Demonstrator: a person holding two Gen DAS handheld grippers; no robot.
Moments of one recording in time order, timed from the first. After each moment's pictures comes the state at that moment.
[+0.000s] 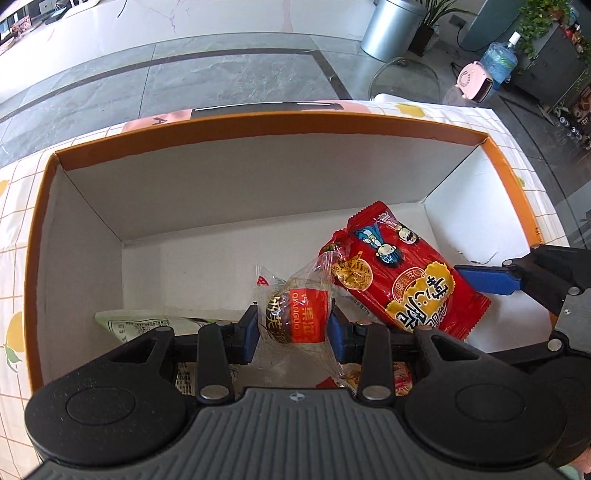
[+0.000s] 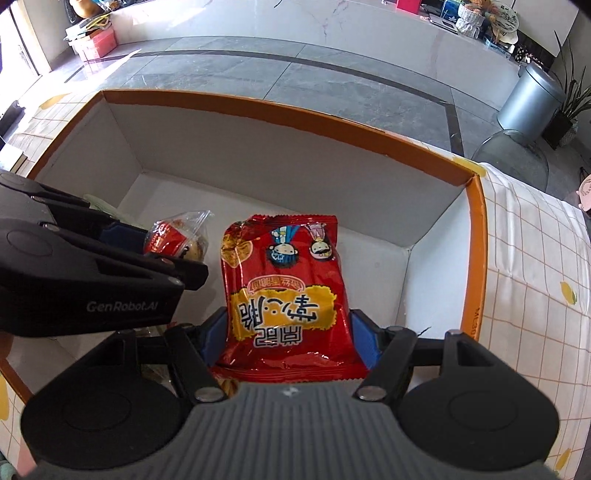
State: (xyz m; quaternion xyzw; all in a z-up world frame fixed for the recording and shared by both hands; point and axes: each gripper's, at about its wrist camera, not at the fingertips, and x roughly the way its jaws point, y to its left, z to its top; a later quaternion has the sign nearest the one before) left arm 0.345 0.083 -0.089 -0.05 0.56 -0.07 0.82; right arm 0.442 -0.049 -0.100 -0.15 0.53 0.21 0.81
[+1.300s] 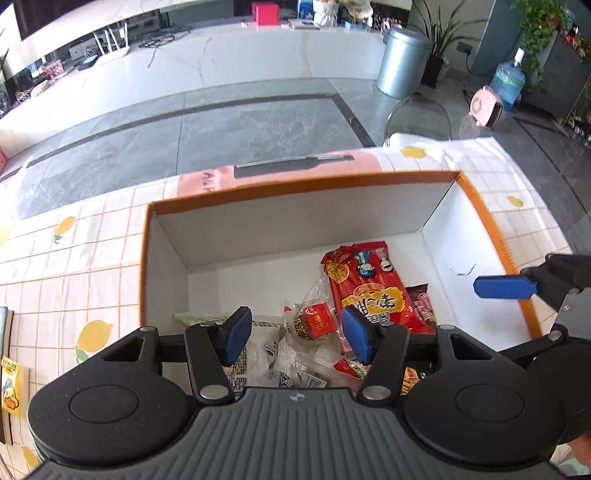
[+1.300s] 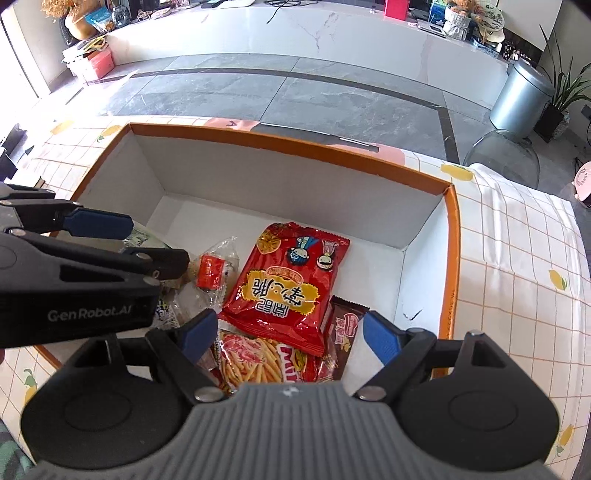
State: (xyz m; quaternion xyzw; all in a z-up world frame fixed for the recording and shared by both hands) left arm 0.300 0.082 -0.015 -0.02 0.50 -0.02 0.87; right arm 0.407 -0.054 -0.051 -0.11 0.51 0.21 0.83
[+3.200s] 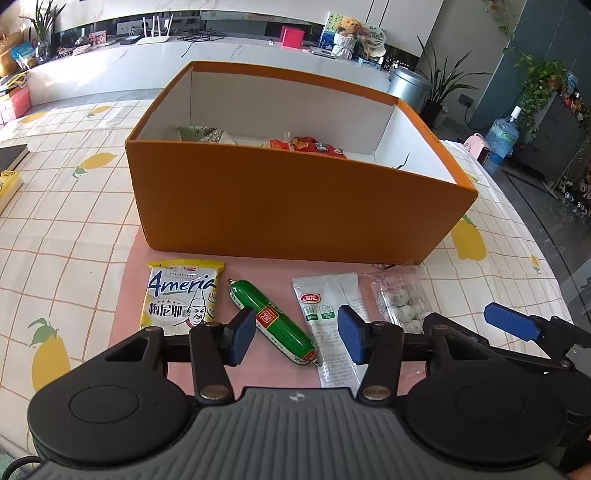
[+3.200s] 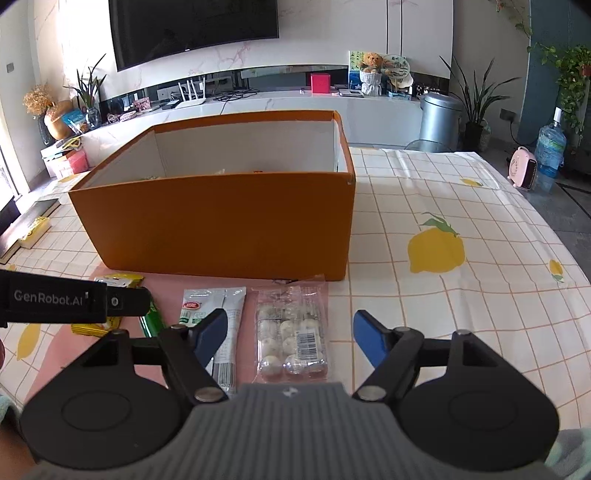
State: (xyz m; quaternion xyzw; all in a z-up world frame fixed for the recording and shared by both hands) left arm 0.109 0.045 -0.087 -0.11 0.43 0.00 0.89; right arm 0.195 -0.159 -0.113 -0.01 0.37 0.13 0.92
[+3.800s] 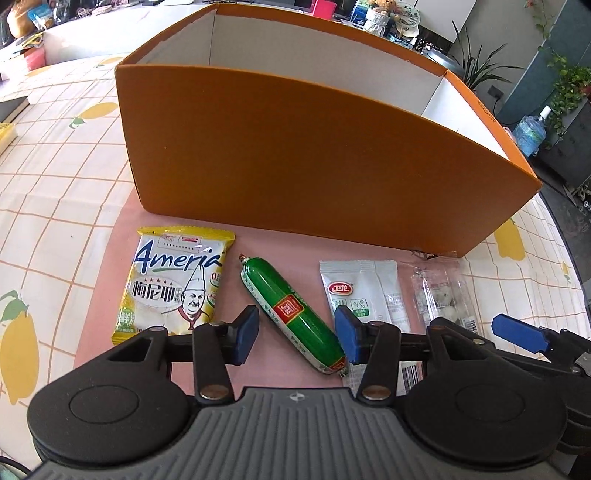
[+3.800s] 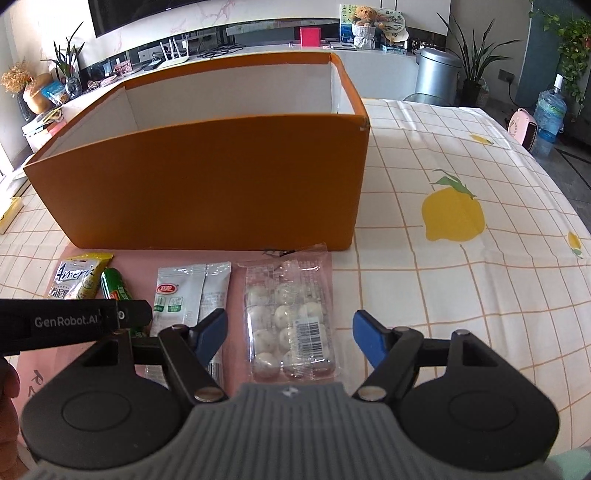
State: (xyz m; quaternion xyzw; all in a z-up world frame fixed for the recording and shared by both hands) left arm 0.133 0.055 -0.121 -0.14 0.47 0.03 0.87; right arm 0.234 -0.140 -0.144 -0.02 0.45 0.12 0.89
